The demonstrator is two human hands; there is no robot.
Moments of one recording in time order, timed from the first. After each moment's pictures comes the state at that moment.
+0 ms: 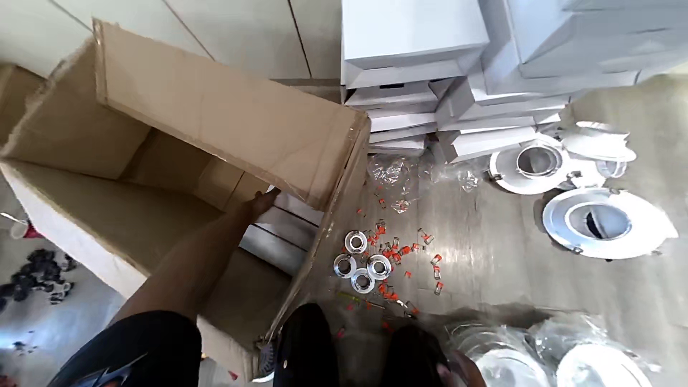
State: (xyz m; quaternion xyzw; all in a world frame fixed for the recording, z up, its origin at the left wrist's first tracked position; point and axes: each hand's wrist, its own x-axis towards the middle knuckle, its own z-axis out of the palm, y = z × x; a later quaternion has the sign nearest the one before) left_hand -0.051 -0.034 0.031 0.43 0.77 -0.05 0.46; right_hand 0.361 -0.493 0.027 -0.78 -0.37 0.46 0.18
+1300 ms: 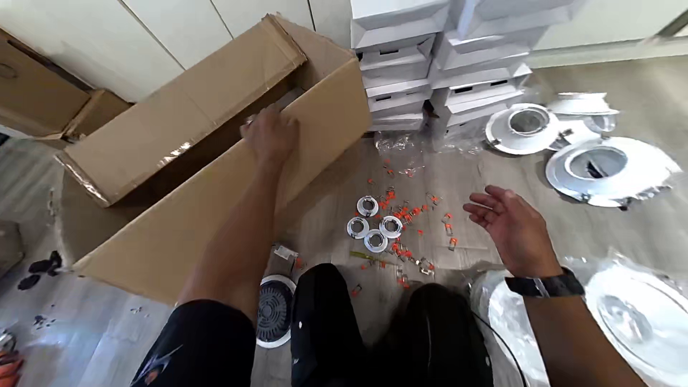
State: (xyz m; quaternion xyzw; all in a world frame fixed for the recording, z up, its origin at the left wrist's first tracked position) left_hand -0.001 -0.182 0.168 0.66 0.72 0.20 0.03; right_hand 0.388 -0.422 0.059 -0.60 -0.28 0.46 0.59
